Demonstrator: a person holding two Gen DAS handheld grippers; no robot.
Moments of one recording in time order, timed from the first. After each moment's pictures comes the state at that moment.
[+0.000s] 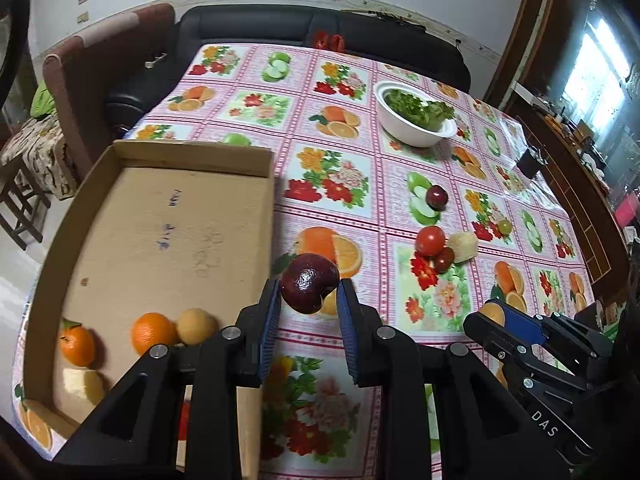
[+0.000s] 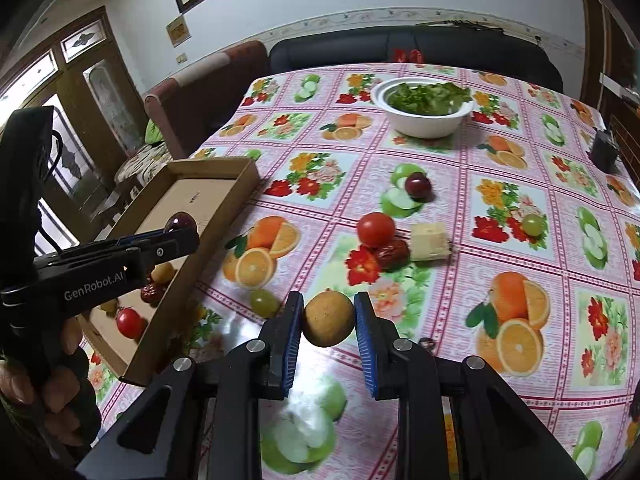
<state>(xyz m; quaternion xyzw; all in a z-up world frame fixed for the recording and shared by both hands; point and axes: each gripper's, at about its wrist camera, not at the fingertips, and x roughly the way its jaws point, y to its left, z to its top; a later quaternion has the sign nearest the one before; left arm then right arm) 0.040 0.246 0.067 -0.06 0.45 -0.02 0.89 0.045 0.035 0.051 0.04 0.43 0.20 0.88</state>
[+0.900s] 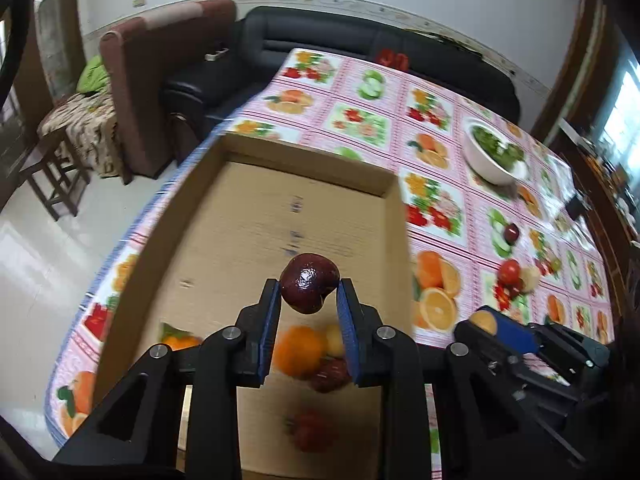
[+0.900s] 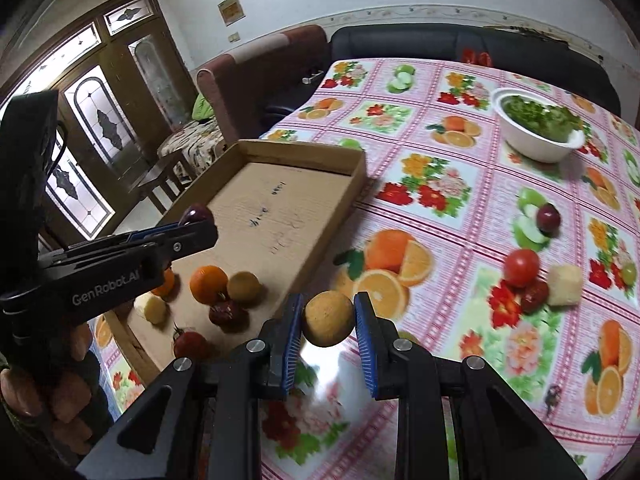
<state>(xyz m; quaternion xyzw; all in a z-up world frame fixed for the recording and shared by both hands) 0.033 0.343 0.066 -0.09 0.44 0.07 0.89 0.065 0.140 0.050 0.02 0.43 0.29 0.86</state>
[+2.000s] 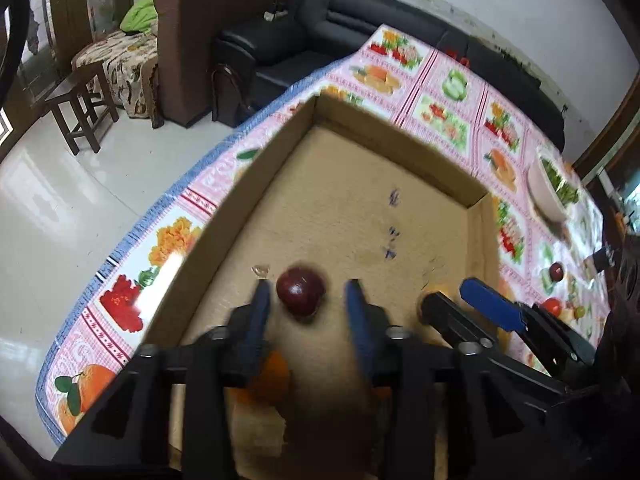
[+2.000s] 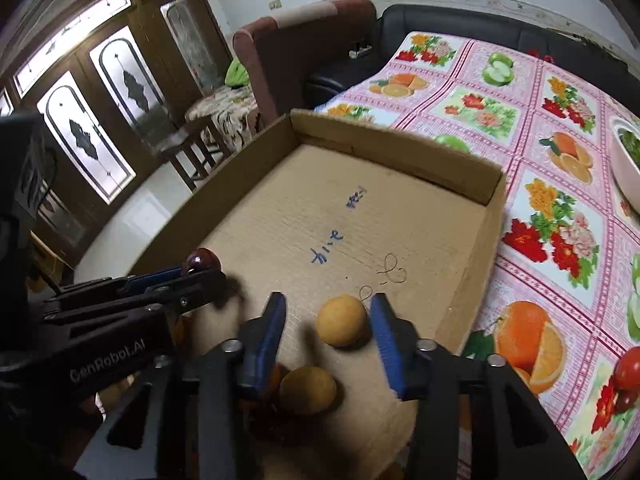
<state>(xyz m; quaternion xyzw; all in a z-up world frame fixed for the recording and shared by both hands) 0.034 0.406 0.036 -0.18 0.47 0.13 0.86 0.108 0.241 0.027 -0.02 0.44 0.34 0.83</state>
